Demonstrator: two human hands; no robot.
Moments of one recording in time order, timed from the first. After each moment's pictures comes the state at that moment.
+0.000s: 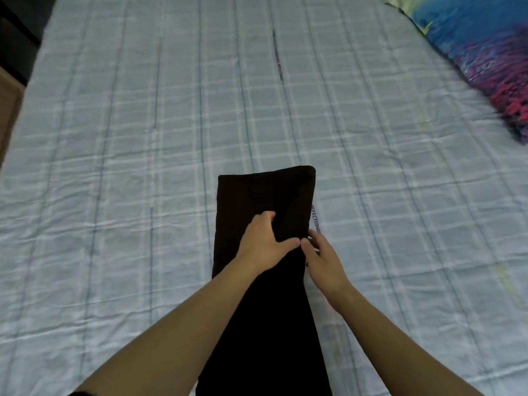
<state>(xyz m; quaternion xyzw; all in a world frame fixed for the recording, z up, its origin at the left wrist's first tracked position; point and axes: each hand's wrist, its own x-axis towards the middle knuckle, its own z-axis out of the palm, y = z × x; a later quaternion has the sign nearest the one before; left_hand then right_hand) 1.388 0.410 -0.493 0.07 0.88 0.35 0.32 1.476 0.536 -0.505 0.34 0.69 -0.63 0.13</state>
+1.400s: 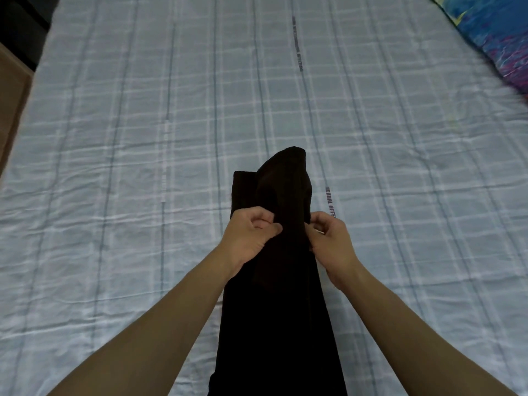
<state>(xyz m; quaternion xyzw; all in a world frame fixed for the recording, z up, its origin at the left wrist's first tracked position) 1.360 0.358 -0.483 -0.08 0.75 0.57 0.34 1.422 0.517 -0.492 0.32 0.66 -0.67 0.08</state>
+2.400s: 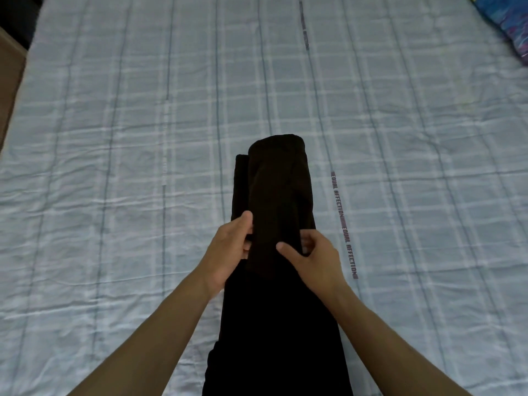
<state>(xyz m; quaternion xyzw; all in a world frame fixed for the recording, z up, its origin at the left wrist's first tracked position) 1.400 0.317 -0.486 -0.10 0.70 0.61 0.37 1.466 0.483 -0.507 0.32 0.77 -0.53 0.16</state>
